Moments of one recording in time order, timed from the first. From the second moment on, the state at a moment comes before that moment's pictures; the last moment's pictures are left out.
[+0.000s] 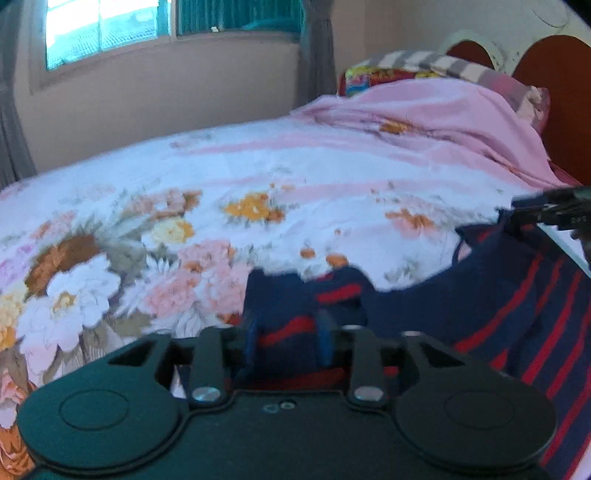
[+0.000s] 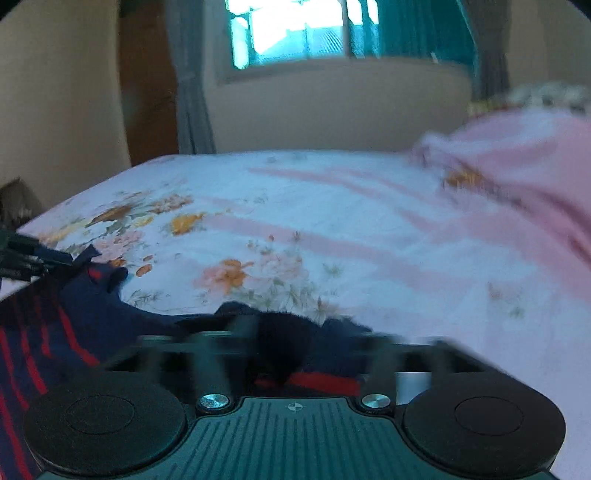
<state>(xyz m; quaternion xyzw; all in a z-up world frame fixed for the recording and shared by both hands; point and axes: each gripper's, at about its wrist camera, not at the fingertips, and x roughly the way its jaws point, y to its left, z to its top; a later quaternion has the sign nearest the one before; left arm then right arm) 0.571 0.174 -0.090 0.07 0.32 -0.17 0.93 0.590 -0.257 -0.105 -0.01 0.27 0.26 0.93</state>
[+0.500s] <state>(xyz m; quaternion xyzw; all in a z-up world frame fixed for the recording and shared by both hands) 0.582 0.190 -0.109 -0.01 0.32 -0.18 0.93 0.603 -0.239 -0.119 -0.09 0.26 0.27 0.92</state>
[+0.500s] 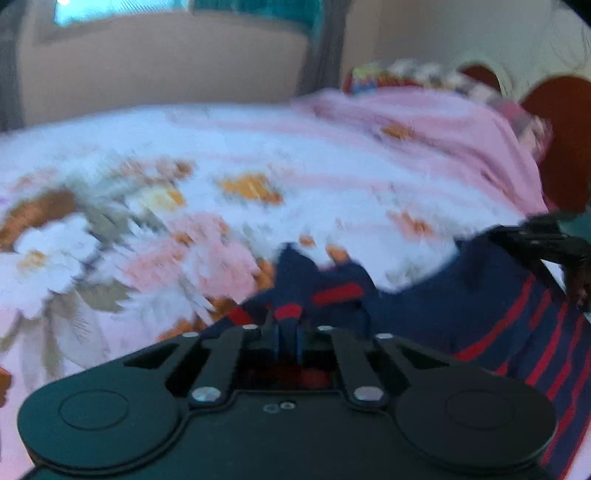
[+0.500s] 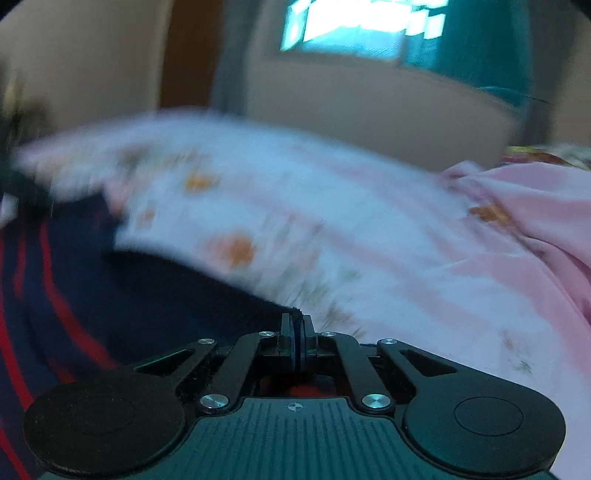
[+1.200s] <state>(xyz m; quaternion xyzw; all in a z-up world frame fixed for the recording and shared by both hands) 0.491 0.222 -0.097 -0.05 0.30 -0.11 0.95 0.546 -0.305 -0.108 0.08 0.28 0.18 0.94</state>
